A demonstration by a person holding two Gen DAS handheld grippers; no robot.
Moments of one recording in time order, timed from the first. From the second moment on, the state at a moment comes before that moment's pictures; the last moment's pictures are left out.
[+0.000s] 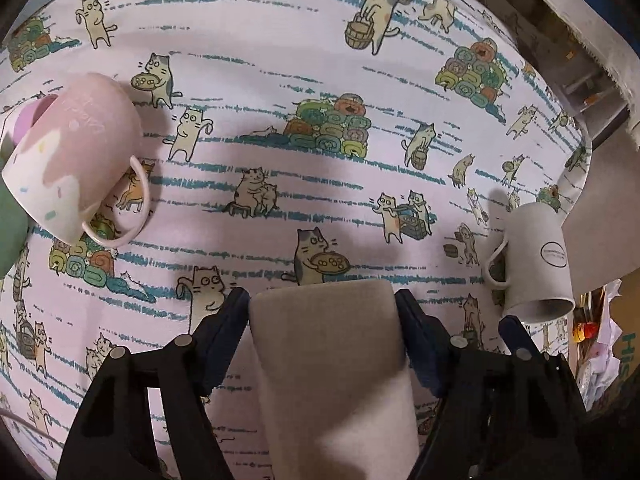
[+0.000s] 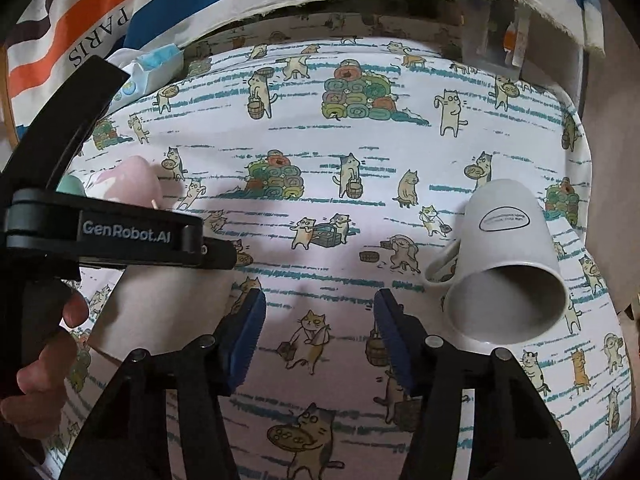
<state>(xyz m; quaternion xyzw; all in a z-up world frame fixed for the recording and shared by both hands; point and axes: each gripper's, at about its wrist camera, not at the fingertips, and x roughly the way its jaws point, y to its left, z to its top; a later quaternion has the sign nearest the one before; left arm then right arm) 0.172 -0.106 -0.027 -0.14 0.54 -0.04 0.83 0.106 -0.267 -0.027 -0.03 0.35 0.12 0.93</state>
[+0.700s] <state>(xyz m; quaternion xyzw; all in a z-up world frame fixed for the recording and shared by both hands) 0.136 -0.123 0.026 -0.04 0.42 -0.05 0.91 0.088 -0.247 -0.027 0.03 0.36 0.30 0.88</state>
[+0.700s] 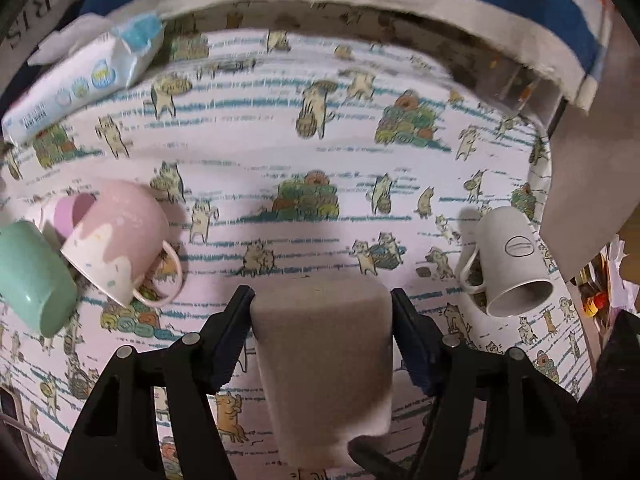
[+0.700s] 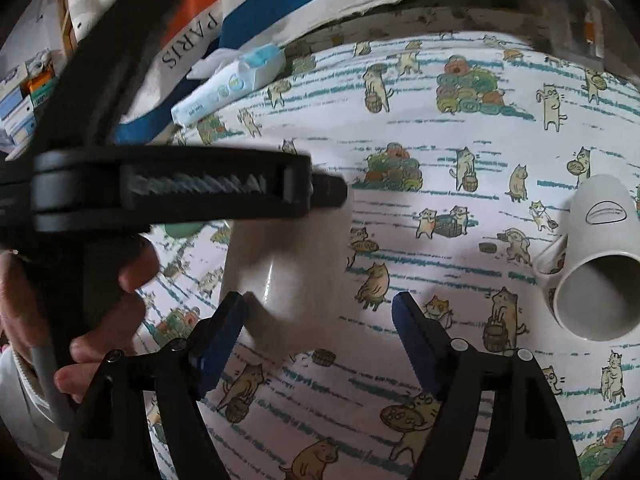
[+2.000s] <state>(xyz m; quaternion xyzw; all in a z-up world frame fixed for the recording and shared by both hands) 0.127 -0.127 0.020 0.02 0.33 -0.05 0.94 0.119 -0.253 -0.054 0.01 0.42 0.18 0.89</state>
